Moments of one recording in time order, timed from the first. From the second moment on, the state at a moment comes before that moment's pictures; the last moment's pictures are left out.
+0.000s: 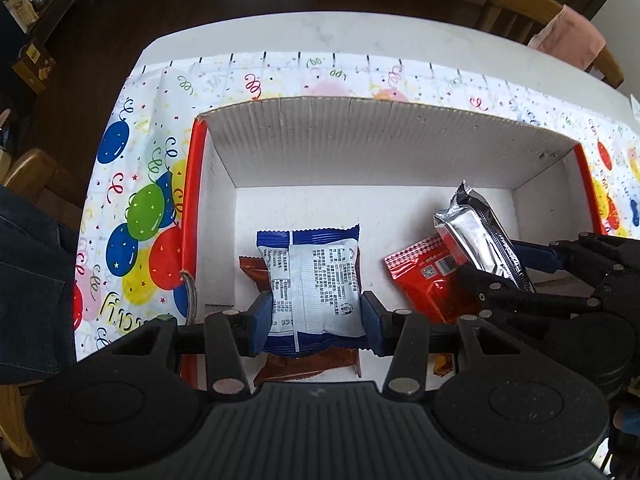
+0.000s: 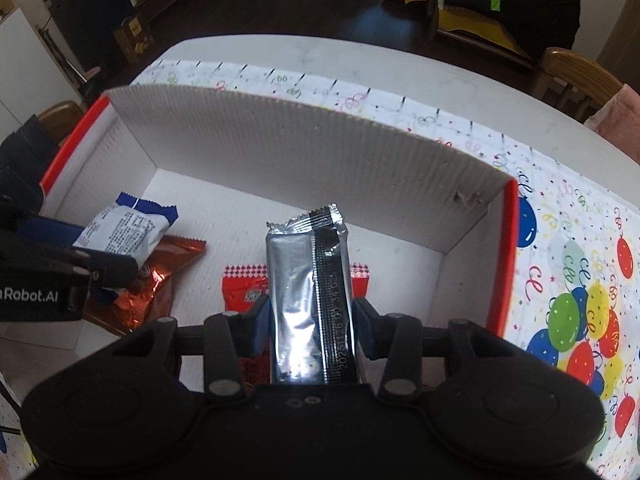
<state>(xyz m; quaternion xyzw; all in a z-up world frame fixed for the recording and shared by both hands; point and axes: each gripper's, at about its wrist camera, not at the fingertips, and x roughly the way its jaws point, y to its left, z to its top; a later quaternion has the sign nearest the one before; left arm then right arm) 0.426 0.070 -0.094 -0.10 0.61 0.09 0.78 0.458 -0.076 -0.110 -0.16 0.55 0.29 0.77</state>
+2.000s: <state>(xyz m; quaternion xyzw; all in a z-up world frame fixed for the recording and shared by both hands) 0.234 0.050 0.021 -0.06 0.44 0.02 0.90 0.278 -0.145 0.025 -0.03 0.39 0.32 0.86</state>
